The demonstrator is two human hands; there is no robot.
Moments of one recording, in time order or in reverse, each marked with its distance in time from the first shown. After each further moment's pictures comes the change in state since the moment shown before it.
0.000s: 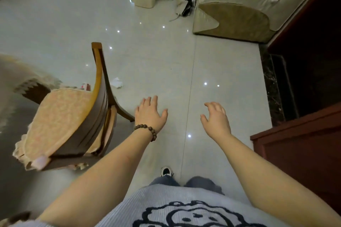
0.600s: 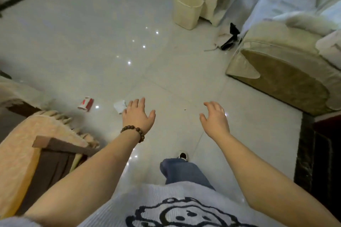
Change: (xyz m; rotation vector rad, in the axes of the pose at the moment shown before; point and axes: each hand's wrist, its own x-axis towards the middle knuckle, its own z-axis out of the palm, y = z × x) left_hand 0.409 0.030 -0.054 -0.077 0.115 -0.405; right_hand 0.505 -0.078 -0.022 -0.057 -0.134 -0.335
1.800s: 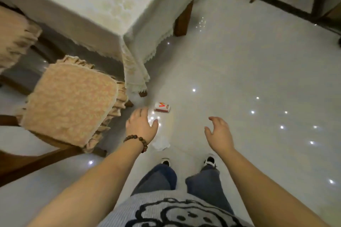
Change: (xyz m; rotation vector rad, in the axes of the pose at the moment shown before) left_hand 0.375 -0.230 -0.135 -0.537 0.393 -1.380; right_hand 0.543 -0.520 0.283 -0.338 -0.865 -1.159
